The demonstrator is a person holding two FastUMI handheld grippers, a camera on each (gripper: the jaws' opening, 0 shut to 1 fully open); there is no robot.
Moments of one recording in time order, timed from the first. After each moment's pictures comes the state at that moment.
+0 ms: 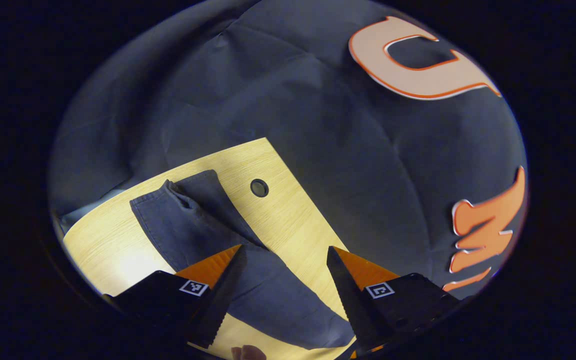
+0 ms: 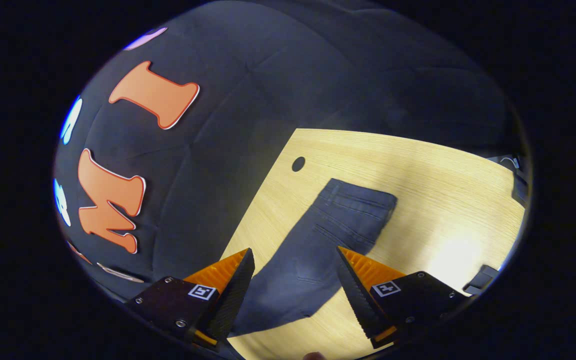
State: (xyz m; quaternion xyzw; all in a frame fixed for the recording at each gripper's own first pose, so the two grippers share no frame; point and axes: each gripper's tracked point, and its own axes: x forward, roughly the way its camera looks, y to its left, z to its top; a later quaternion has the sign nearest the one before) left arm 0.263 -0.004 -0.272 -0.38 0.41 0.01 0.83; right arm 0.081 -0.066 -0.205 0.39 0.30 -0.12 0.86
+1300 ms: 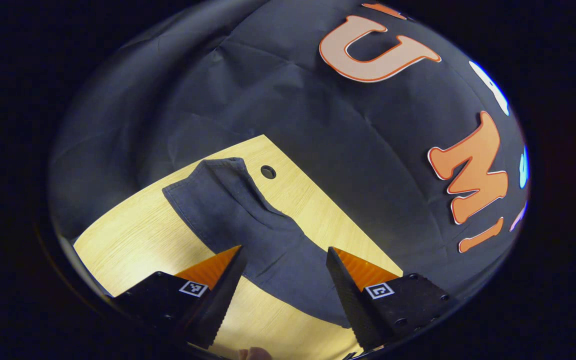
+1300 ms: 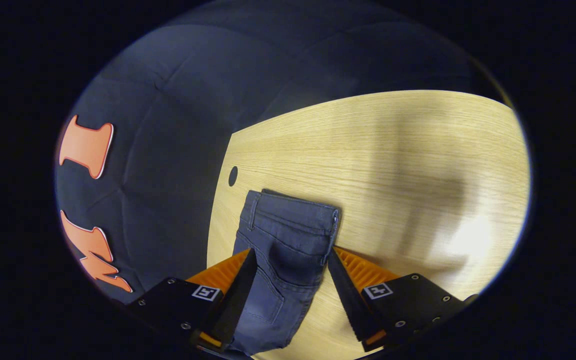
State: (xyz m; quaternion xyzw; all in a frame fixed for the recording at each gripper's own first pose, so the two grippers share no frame) left arm 0.147 0.004 -0.273 -0.32 0.41 -0.01 0.85; right arm 0.140 -0.130 -0.336 0.49 0.31 -0.19 0.80
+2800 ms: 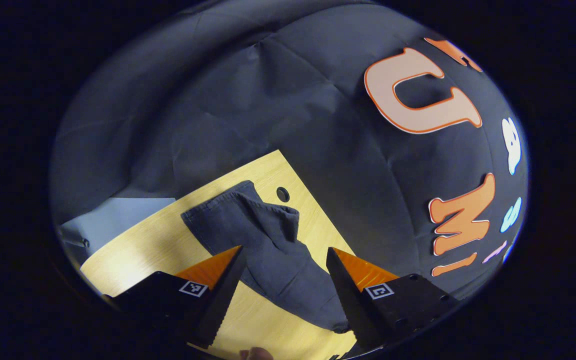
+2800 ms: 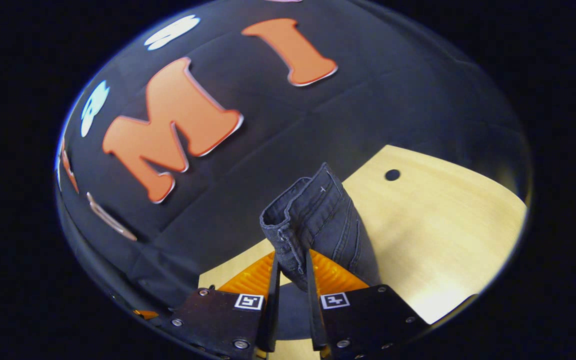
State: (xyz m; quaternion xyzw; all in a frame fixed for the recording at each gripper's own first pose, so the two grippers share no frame) left arm 0.183 0.143 -0.276 -0.41 0.39 -0.03 0.83; right arm 0.164 0.176 -0.165 0.22 0.25 0.01 0.94
